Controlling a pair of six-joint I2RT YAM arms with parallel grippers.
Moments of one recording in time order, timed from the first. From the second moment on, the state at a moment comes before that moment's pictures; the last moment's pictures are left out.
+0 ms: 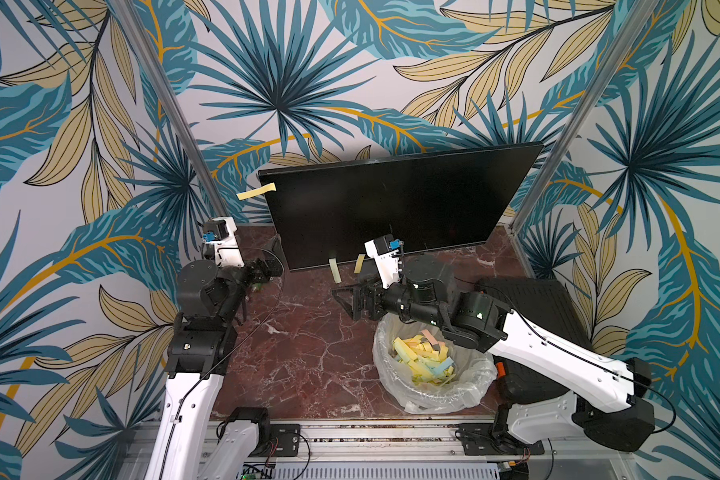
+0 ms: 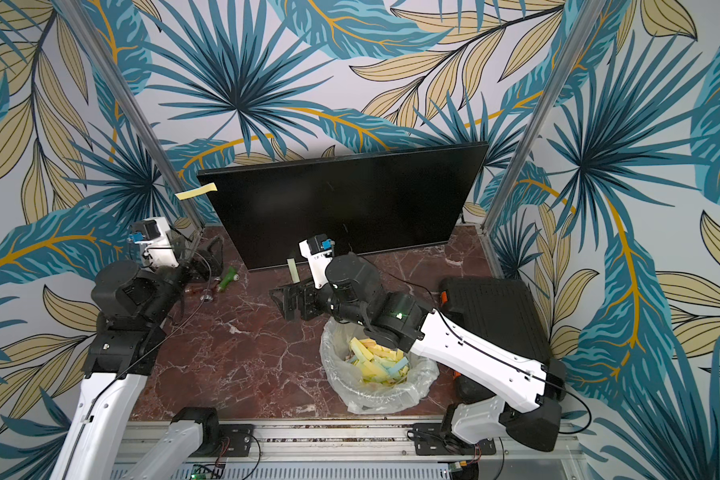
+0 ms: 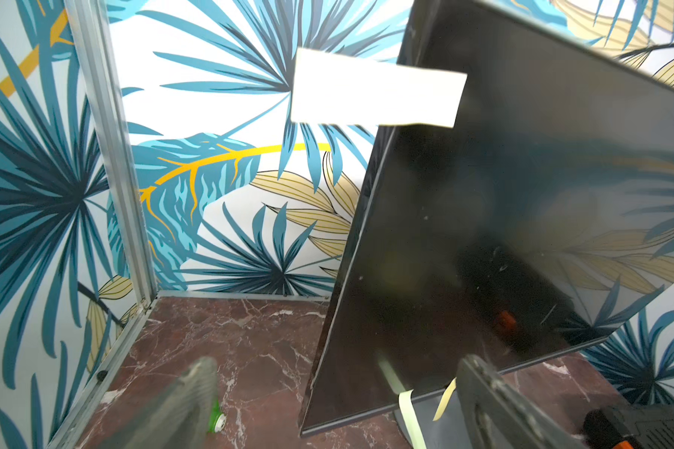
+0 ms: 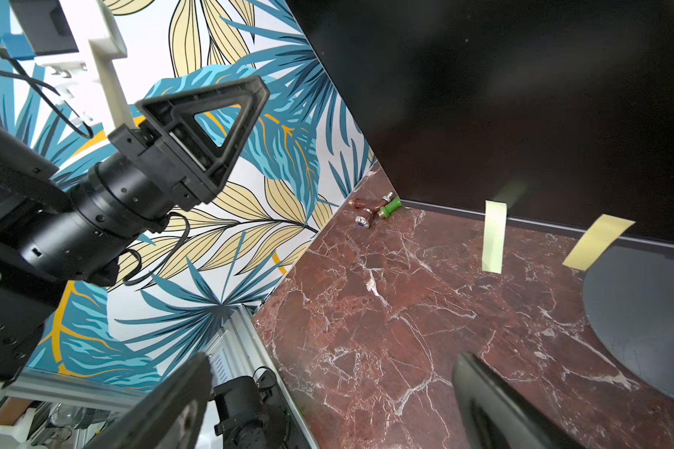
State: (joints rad) left arm 0.02 0.82 1.07 -0.24 0.18 -0.24; right arm 1.03 1.37 1.47 -0.40 0.04 0.55
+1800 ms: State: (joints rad) left arm 0.21 1.08 1.30 0.07 0.64 -0.40; right arm 1.03 1.42 1.64 -0.39 -0.02 0.54
